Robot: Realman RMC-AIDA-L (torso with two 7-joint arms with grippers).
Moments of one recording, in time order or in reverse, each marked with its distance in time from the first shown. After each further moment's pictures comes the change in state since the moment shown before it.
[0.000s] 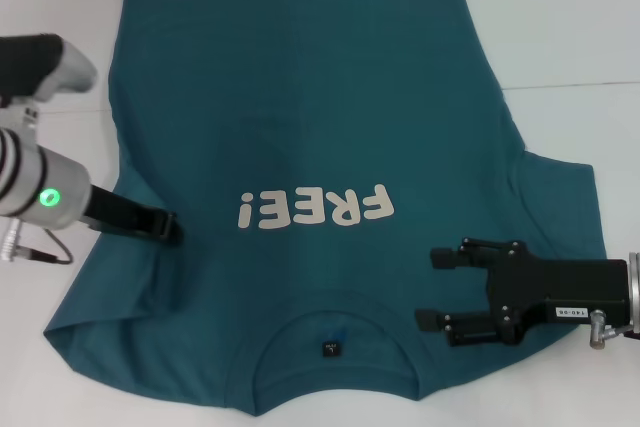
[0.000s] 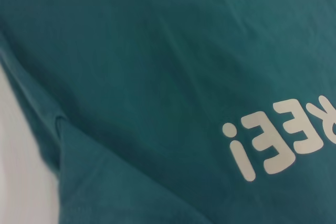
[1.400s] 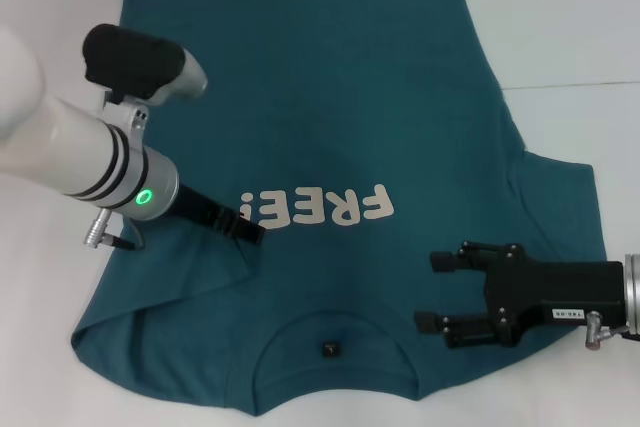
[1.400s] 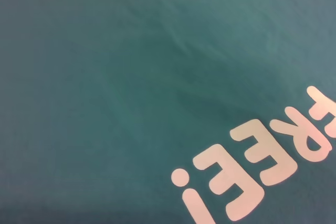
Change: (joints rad) left arm -0.051 -0.063 0.279 -0.043 -0.007 -0.205 -0.046; right arm 0.002 0.002 -0.011 0.002 -0.011 0.026 0.009
